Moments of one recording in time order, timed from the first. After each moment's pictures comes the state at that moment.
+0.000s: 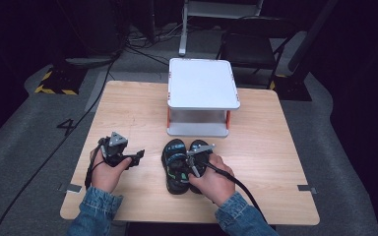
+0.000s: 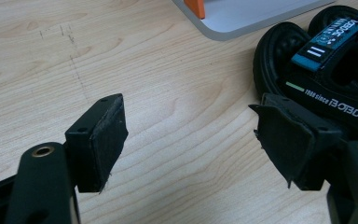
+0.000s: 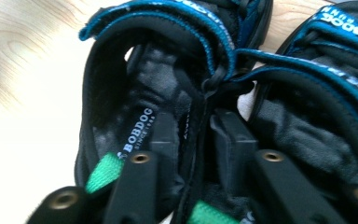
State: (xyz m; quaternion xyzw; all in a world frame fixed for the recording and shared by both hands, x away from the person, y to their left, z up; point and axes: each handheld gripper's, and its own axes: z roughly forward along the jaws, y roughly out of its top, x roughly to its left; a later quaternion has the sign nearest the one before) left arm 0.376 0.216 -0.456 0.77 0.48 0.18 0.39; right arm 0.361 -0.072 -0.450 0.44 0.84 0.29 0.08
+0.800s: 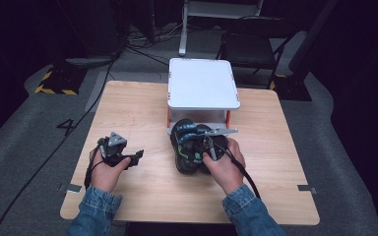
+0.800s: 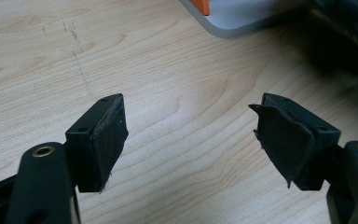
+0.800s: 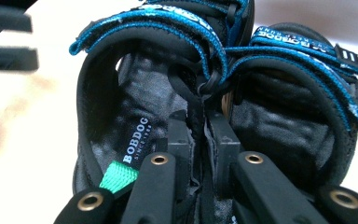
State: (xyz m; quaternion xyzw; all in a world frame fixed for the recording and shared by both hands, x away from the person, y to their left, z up) left arm 0.377 0.219 -0.458 0.77 0.48 0.18 0.39; right arm 0.396 -0.112 -0.411 0.47 0.79 0.37 0.12
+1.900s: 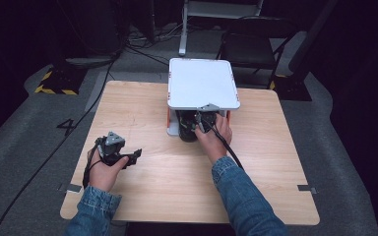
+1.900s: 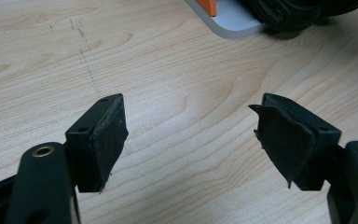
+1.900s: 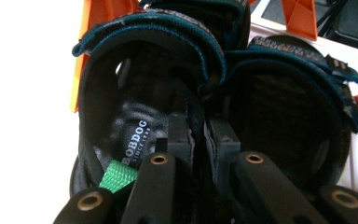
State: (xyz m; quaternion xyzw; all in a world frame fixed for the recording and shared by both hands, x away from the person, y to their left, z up) left arm 0.379 0.225 -0.459 0.76 0.49 0.18 0.39; right arm 0.504 -0.089 -0.446 0.45 0.77 0.36 0.26
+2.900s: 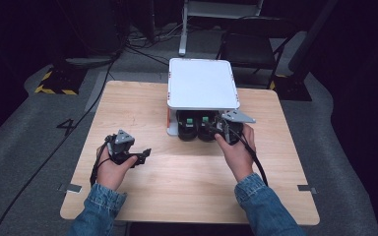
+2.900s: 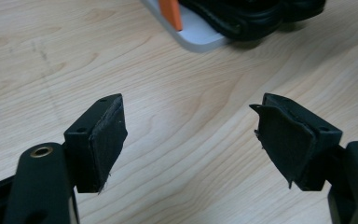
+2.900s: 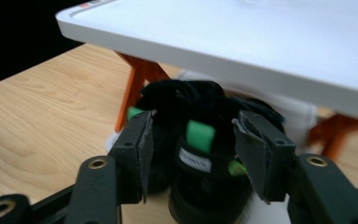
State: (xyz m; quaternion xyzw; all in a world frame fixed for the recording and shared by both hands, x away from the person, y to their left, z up) left arm 0.383 0.198 -0.450 0.78 0.45 0.16 0.40; right arm 0.437 -0.153 -0.401 0.42 0.73 0.46 0.27
